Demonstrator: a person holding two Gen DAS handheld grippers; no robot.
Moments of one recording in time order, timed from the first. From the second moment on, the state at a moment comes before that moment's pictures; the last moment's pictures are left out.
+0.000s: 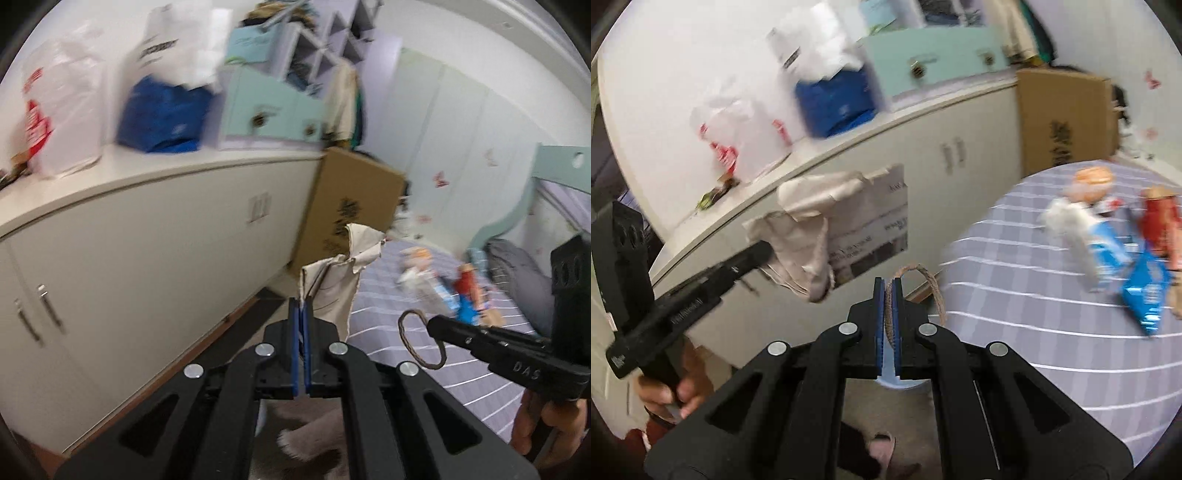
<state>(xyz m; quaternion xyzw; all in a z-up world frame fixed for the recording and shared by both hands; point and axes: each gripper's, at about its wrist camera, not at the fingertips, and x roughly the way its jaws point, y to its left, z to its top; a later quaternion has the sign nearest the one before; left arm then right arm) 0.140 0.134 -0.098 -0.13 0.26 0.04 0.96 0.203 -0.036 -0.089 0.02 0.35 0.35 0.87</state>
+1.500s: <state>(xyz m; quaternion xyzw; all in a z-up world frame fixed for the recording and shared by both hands) 0.259 0.273 -0.397 -0.26 0.53 0.13 0.80 0.332 0.148 -0.359 -0.05 0.55 0.28 0.79</state>
